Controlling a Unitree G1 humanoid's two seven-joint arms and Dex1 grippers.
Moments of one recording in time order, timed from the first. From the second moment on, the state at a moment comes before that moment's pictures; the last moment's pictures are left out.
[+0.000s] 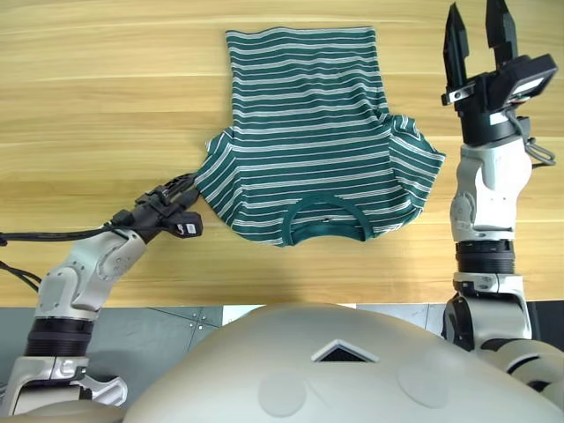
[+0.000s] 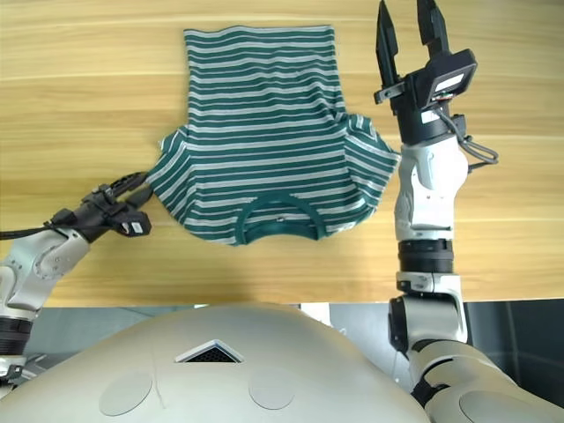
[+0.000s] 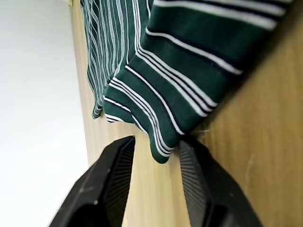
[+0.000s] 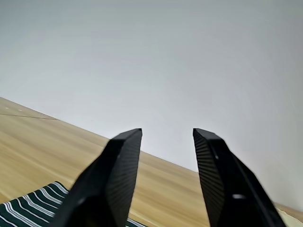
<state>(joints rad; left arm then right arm) 0.36 0.75 -0.02 -0.07 0.80 -0.50 -0.26 -0.15 -0.37 -0.04 0.14 0.25 -0.54 0.33</state>
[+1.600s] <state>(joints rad) 0.24 0.75 -0.18 0.04 0.67 -0.49 -0.06 -0.13 -0.29 -0.11 0.15 0.25 -0.51 0.38</state>
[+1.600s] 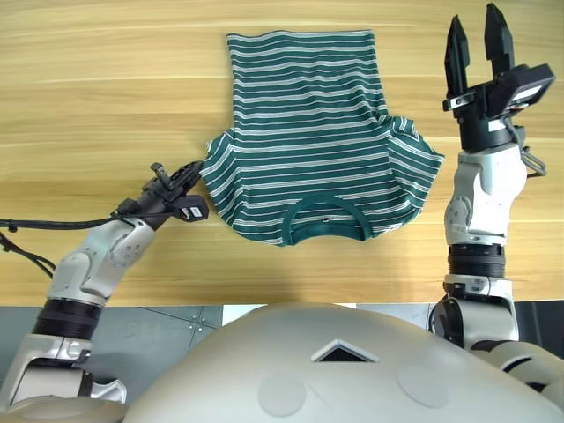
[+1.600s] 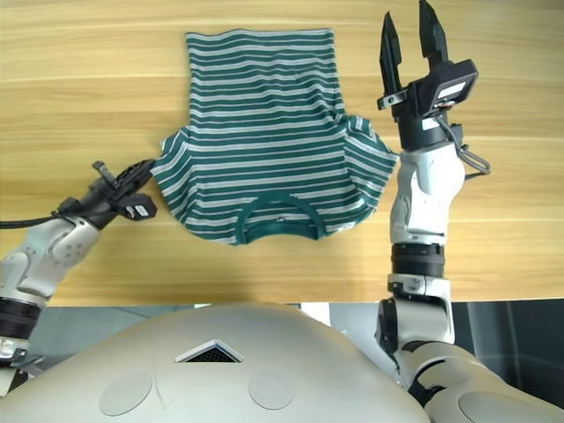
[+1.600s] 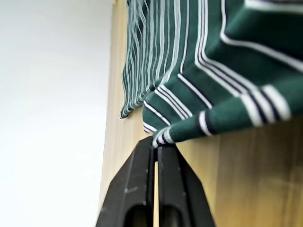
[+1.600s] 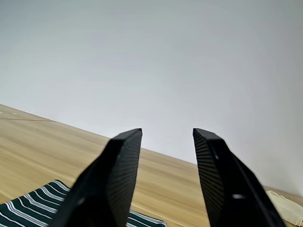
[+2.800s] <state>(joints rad) 0.04 0.50 -0.37 0.18 0.66 -0.65 -0.01 -0.12 -0.22 -0.09 0.20 0.24 -0.52 0.40</state>
